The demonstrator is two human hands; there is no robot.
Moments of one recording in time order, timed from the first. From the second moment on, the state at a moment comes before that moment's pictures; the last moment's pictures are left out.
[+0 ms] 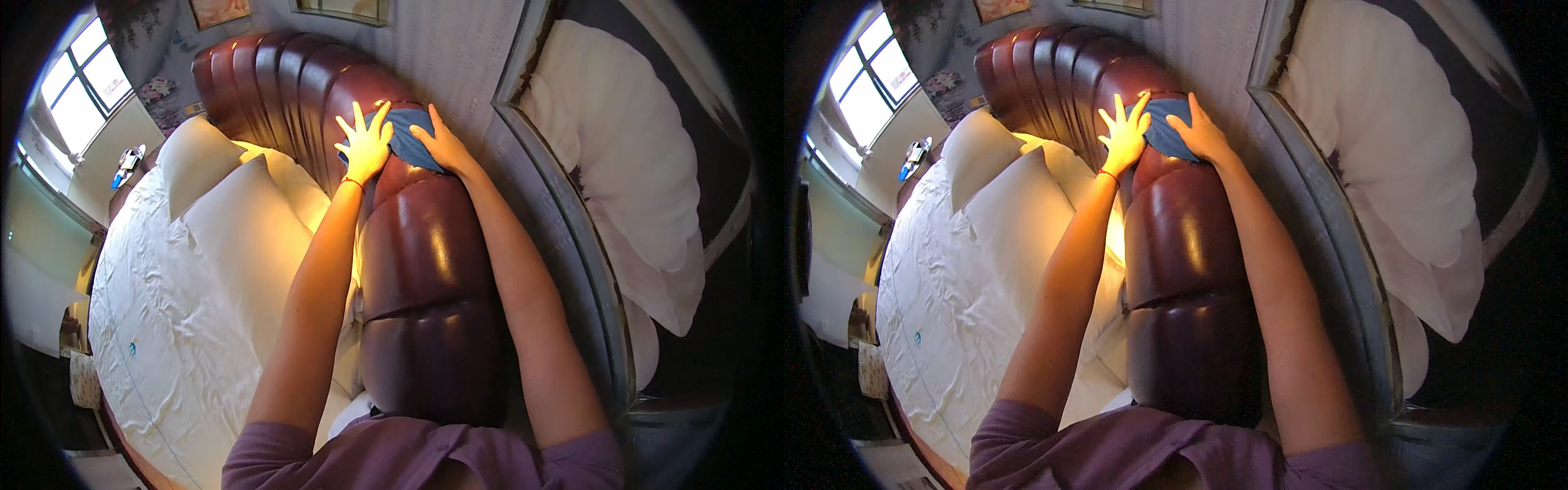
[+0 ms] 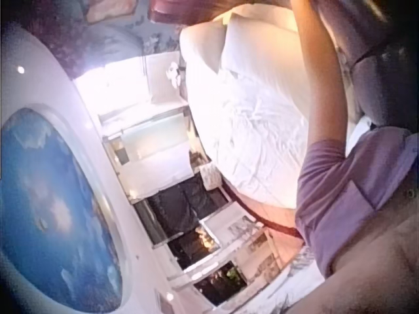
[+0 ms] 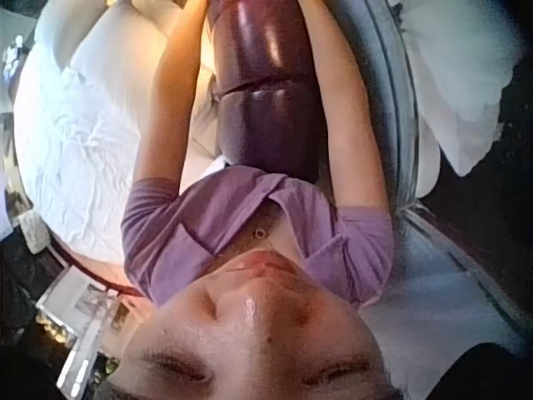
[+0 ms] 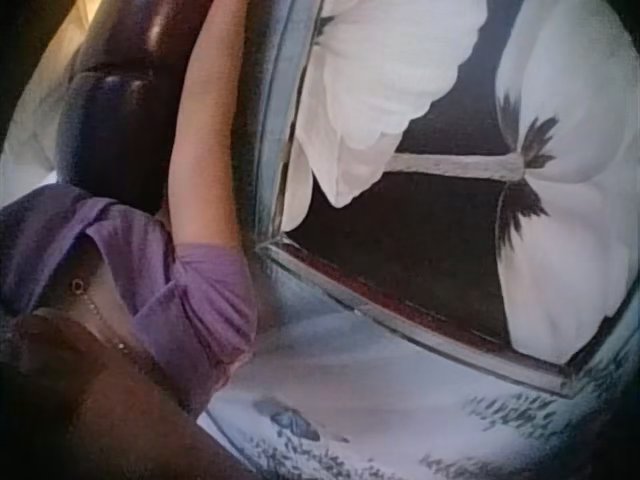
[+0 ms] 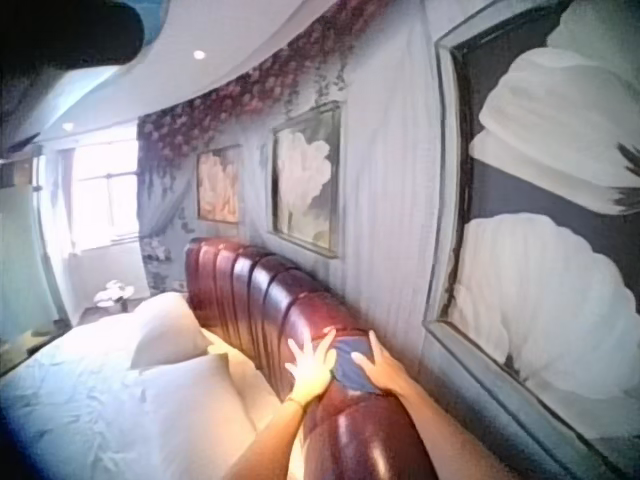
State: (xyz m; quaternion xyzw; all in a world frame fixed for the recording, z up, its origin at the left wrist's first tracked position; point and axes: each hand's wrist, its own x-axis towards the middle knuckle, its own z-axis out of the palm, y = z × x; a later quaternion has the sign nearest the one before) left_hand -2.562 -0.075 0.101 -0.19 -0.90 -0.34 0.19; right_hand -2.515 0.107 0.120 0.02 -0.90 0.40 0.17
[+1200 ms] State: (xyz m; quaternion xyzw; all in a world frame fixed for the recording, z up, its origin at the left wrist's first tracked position) left_hand -2.150 -0.190 0.132 -0.41 -0.84 -0.36 -0.04; right_hand -2.065 0.026 0.129 -0.06 -0.84 0.53 0.08
